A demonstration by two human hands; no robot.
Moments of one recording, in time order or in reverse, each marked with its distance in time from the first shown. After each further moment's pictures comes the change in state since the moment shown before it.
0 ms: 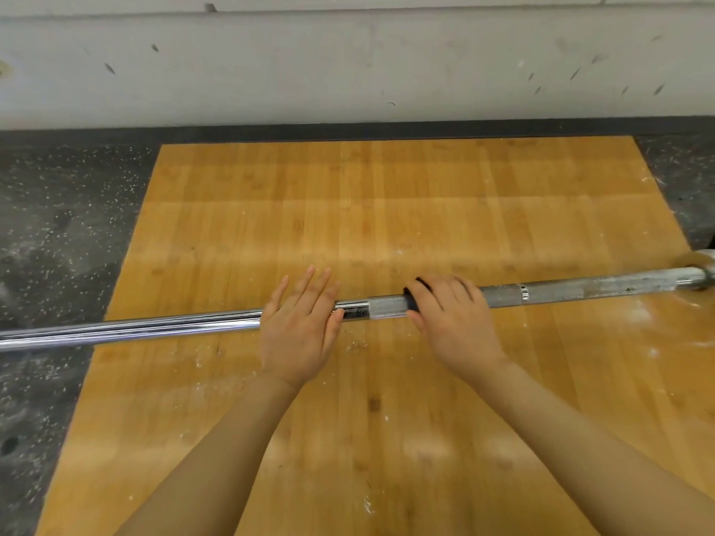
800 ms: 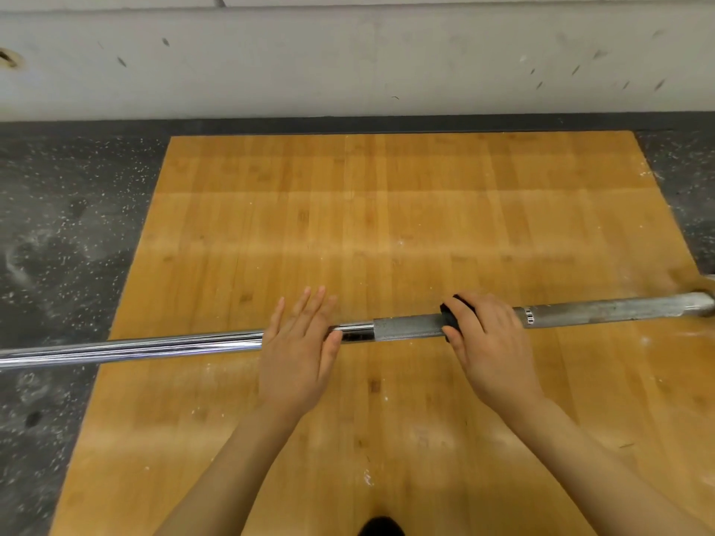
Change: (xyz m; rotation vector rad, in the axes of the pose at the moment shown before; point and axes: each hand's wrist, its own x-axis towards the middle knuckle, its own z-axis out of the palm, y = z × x) left_hand -0.038 0.025 -0.050 -0.196 -0.181 -0.157; right_hand -0.058 0.003 -0.031 0.156 0.088 0.126
